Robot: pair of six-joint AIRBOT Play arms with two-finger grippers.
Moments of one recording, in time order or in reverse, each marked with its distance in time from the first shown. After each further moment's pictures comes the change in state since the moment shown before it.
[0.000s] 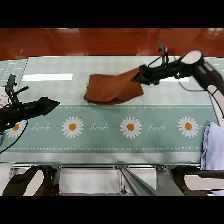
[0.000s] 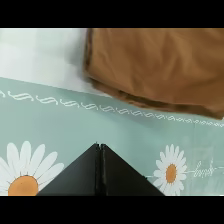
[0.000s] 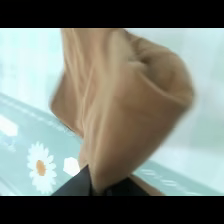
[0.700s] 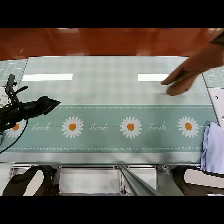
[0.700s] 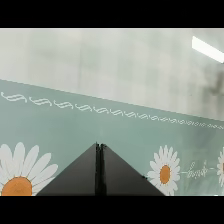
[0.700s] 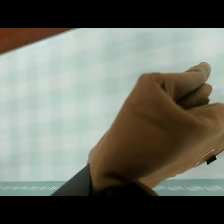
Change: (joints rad) left arm 0.000 0.000 0.000 -0.019 -0.004 0.000; right arm -0.519 0.110 0.527 -0.254 0.432 0.195
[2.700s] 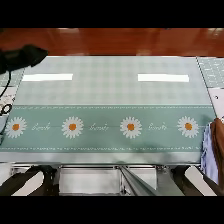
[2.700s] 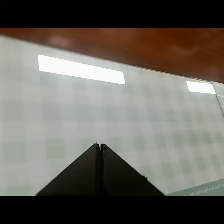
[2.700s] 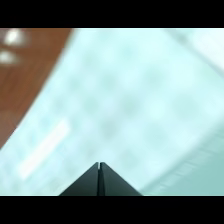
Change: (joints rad) left arm -0.143 -0.322 0.634 0.034 0.104 0.052; right arm -0.350 0.430 -0.778 0.187 -0.404 -0.135
